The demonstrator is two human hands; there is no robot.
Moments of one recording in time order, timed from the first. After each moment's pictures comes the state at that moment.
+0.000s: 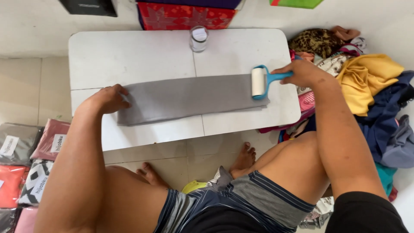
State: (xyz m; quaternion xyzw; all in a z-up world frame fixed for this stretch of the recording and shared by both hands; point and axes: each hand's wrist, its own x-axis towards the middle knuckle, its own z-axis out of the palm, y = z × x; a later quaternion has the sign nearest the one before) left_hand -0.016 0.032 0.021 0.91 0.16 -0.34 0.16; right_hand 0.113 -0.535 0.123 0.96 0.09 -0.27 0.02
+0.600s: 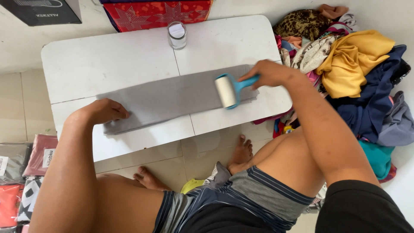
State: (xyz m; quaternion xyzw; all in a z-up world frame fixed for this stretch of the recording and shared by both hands) left_hand -0.008 0.005 0.018 0.89 0.10 -0.42 0.15; right_hand 0.092 -0.497 0.112 0.92 0.16 -0.36 -0.07
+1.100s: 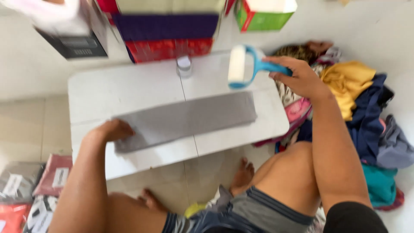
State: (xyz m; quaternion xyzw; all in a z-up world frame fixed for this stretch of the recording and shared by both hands) left_hand 0.004 0.045 -0.041 0.90 0.07 -0.38 0.17; right_hand 0.072 -0.538 0.199 0.90 0.23 -0.01 -0.37
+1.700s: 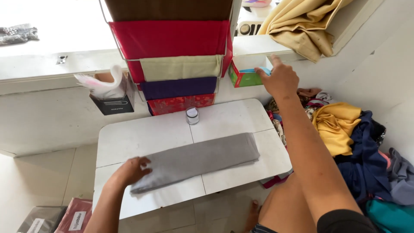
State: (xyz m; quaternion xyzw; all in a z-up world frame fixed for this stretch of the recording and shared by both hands) left_hand -0.022 0.024 -0.005 0.96 0.01 -0.21 0.20; right_hand 0.165 -0.497 0.245 0.97 -0.06 0.20 -0.14
